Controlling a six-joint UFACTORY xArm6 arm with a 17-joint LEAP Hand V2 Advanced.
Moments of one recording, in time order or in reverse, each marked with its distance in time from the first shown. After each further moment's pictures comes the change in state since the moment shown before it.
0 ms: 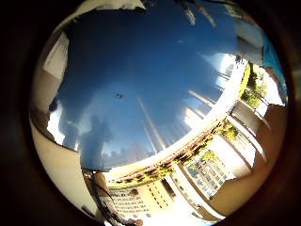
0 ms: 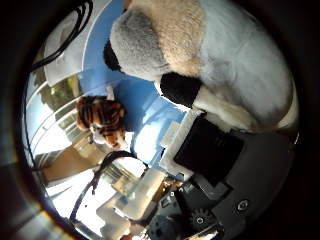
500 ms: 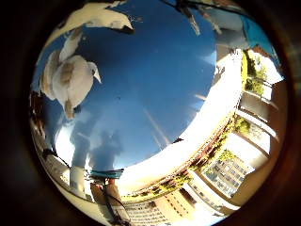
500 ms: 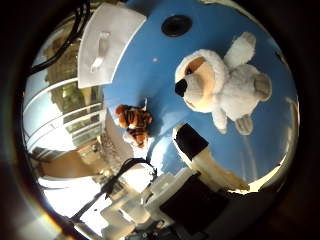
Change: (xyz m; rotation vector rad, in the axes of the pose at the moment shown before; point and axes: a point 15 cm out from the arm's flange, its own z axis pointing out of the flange) arm 0.010 -0.002 -0.017 0.163 -0.139 0.071
